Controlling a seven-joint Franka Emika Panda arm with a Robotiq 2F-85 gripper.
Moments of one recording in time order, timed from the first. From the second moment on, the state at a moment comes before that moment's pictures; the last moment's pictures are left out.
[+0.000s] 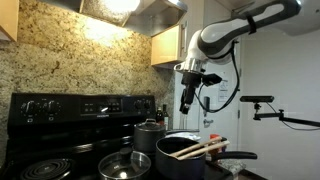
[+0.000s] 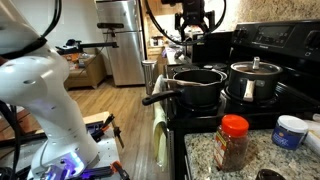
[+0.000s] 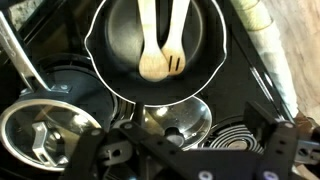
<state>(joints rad) -0.09 -0.28 -0.05 -2.15 0.16 2.02 -0.60</state>
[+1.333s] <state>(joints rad) -0.05 -0.25 -0.13 -1.97 0.16 1.63 -0.12</state>
